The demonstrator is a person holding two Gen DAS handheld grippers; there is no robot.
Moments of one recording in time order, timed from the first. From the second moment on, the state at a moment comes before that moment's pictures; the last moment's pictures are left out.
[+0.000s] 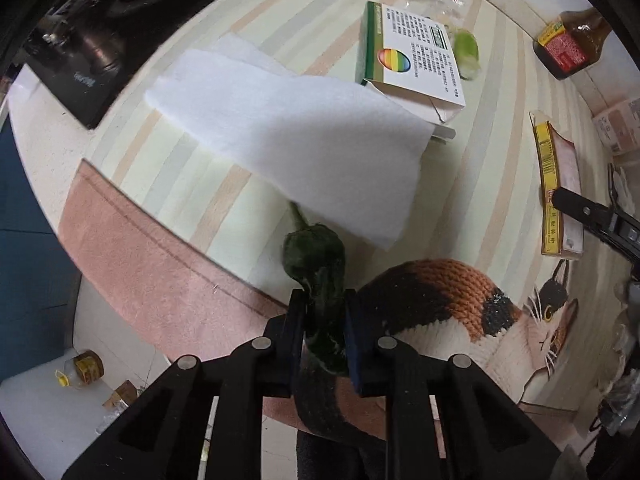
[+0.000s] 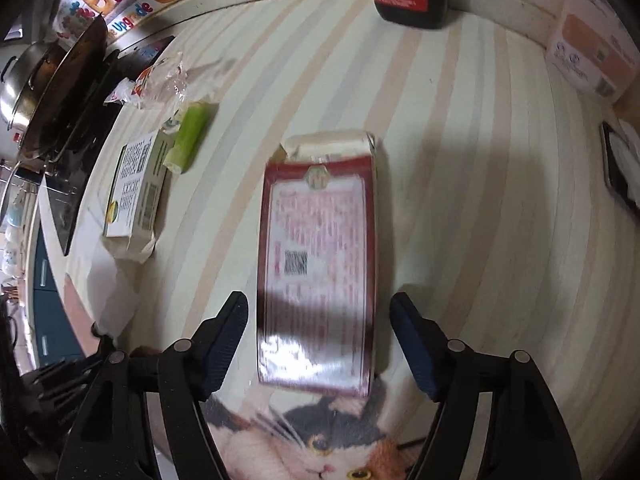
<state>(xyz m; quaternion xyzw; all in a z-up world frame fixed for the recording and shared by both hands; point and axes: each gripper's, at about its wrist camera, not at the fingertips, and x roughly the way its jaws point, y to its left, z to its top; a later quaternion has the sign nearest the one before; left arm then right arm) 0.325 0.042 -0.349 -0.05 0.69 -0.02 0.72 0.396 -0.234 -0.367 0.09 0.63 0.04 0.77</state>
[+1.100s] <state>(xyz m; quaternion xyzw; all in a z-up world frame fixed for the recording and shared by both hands) 0.296 0.034 -0.228 -0.19 0.57 -0.07 0.80 0.348 -0.186 -0.274 0.13 0.56 0.12 0.81</state>
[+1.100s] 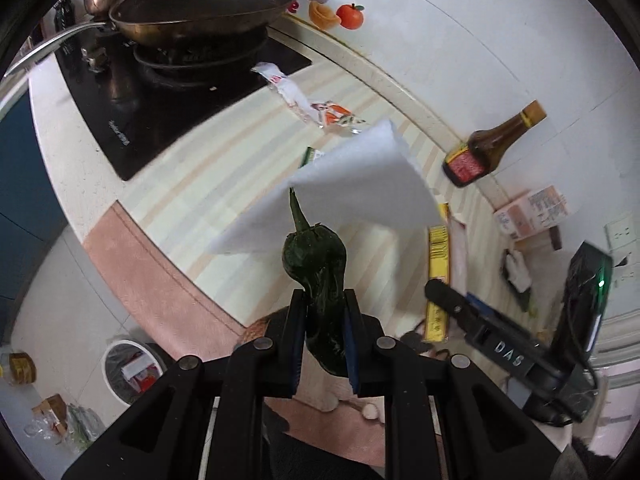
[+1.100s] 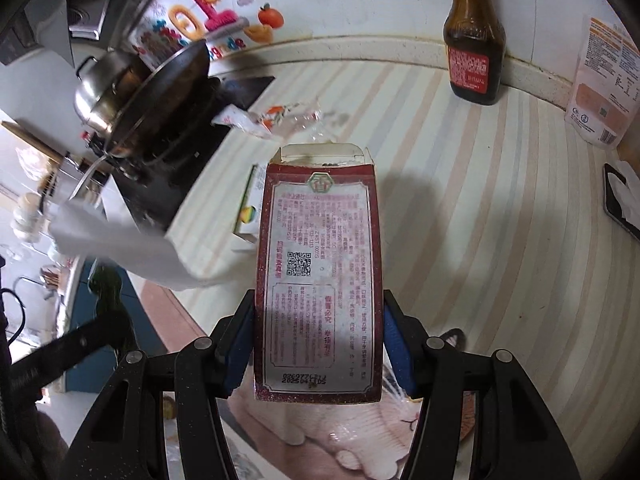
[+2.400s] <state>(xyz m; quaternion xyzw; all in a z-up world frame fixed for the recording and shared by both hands) 0.241 0.048 -0.318 -0.24 0.66 -0.04 0.71 0.347 -0.195 -0.318 0.12 0.62 0.07 0.77</state>
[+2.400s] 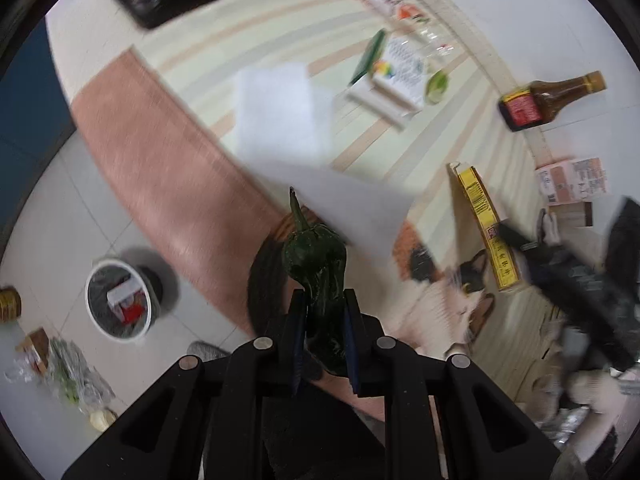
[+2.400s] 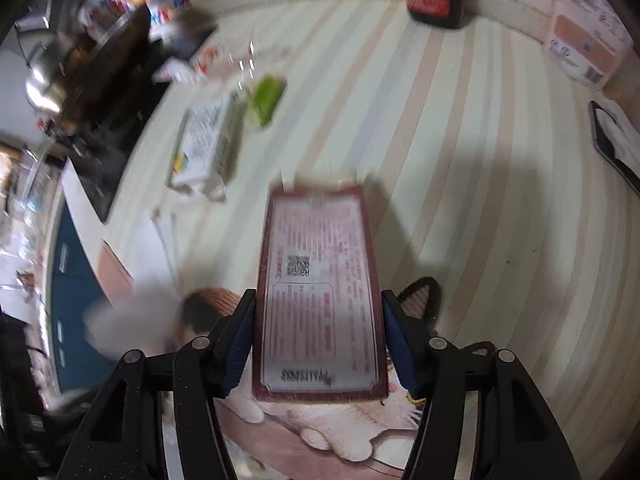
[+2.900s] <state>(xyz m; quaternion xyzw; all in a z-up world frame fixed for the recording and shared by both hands) 0.220 0.071 -0.339 -0.28 0.66 0.00 0.70 0.351 -0.088 -0.414 0.36 0.73 0.27 0.51</state>
